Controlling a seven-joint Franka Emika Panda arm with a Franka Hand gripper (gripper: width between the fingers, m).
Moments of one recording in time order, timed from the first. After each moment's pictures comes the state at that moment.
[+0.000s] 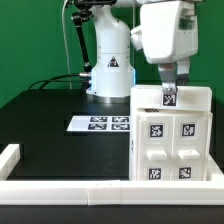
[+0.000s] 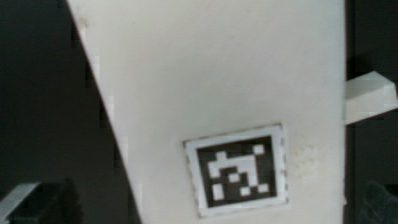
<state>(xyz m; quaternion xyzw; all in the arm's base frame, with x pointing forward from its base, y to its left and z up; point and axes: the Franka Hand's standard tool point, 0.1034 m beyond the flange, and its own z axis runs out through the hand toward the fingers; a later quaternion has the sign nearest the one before) 0.610 0.084 0.161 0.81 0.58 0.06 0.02</state>
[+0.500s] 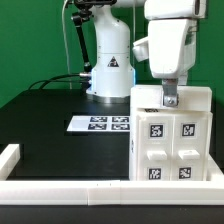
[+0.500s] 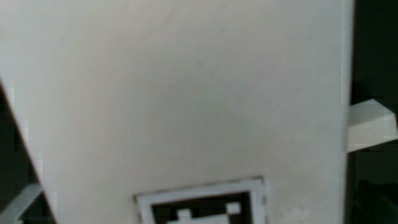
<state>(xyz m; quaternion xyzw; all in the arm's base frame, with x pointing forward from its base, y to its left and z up) 0.605 0.085 0.147 0.82 0.57 0.05 0.02</state>
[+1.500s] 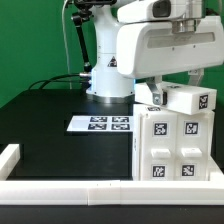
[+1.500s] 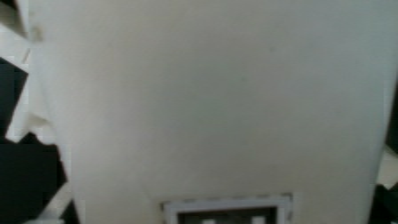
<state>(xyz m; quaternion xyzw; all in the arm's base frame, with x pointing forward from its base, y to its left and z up) 0.605 0.086 0.148 0.96 0.26 0.05 -0.02</state>
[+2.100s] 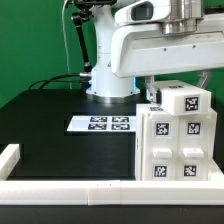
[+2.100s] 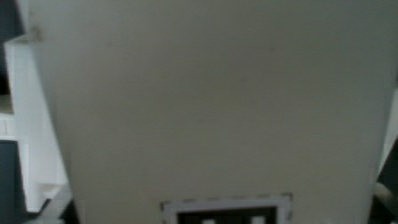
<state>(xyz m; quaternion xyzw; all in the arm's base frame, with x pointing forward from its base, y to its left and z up) 0.607 0.086 0.147 1.00 0.07 0.06 -0.04</state>
